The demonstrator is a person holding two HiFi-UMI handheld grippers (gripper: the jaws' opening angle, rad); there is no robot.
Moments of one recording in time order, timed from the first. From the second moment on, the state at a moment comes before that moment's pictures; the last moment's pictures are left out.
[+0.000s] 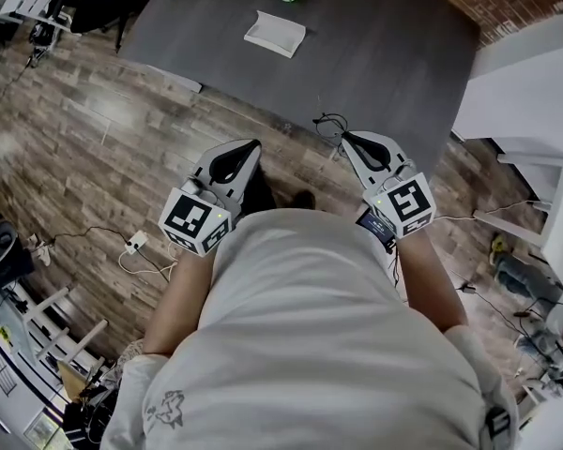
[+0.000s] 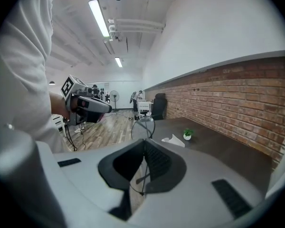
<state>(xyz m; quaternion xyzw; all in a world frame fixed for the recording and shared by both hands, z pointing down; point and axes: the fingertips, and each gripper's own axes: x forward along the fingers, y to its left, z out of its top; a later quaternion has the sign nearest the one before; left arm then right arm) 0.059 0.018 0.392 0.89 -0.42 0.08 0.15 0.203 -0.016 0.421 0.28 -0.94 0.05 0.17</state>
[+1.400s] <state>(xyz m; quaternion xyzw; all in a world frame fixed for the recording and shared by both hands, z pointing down) -0.022 0.184 0.349 0.91 -0.40 0.06 0.11 0.118 0.154 0.387 0.29 -0.94 0.02 0.16</state>
